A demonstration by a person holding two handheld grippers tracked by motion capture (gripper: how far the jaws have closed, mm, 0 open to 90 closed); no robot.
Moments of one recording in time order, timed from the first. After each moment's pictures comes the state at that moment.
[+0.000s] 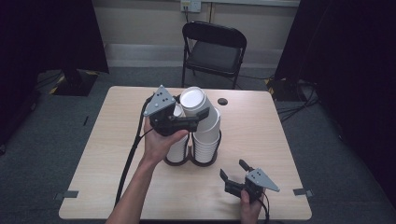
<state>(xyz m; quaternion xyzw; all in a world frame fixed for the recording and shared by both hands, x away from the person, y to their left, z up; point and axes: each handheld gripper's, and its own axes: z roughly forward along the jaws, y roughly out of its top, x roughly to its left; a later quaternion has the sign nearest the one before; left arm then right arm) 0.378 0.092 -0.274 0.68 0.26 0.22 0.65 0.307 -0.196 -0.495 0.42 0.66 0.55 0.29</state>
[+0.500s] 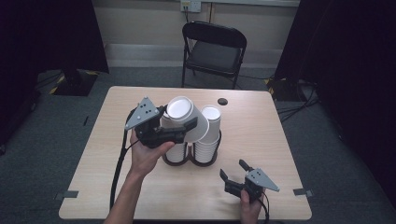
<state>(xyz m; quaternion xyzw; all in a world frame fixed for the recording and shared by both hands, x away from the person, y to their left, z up) 0.350 0.118 -0.285 0.67 0.27 0.21 0.66 0.307 -0.196 -0.495 0.42 0.66 0.55 0.29</state>
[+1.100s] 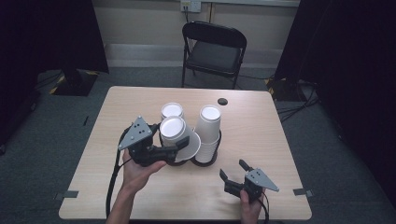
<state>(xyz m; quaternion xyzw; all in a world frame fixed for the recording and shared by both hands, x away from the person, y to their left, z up) 0.328 0.134 -0.322 0.70 0.28 0.20 0.63 0.307 -0.195 -0.495 0.42 0.66 0.55 0.29</state>
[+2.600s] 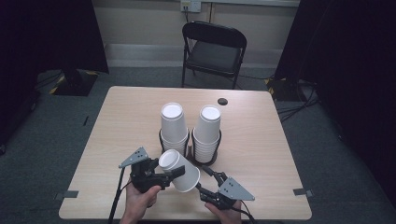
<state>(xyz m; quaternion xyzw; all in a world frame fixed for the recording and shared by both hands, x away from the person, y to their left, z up) 0.310 0.147 -0.421 0.67 0.38 0.01 0.64 0.284 -0.121 -0.488 0.26 0.68 0.63 0.26</state>
